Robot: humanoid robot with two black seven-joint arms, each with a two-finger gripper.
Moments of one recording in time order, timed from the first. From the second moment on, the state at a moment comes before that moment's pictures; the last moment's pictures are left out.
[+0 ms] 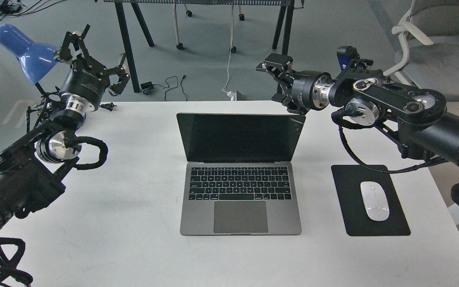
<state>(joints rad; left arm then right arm) -0.79 0.32 -0.71 -0.63 -0.05 -0.42 -0.49 1.21 -0.29 0.14 0.84 -0.36 0.24 -0.09</state>
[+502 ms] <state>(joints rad) -0.79 0.32 -0.71 -0.63 -0.05 -0.42 -0.49 1.21 -0.30 0.14 0.90 -0.36 0.29 -0.11</state>
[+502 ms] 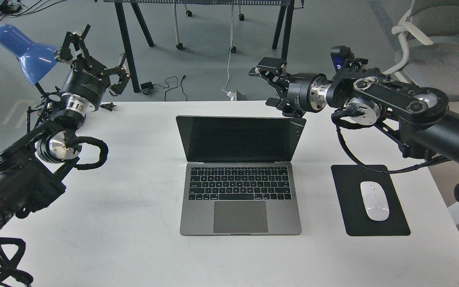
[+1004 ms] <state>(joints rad) -0.79 0.32 -0.71 -0.63 -0.05 -0.42 -0.49 1.21 -0.34 0.09 1.05 -0.37 0.30 -0.12</state>
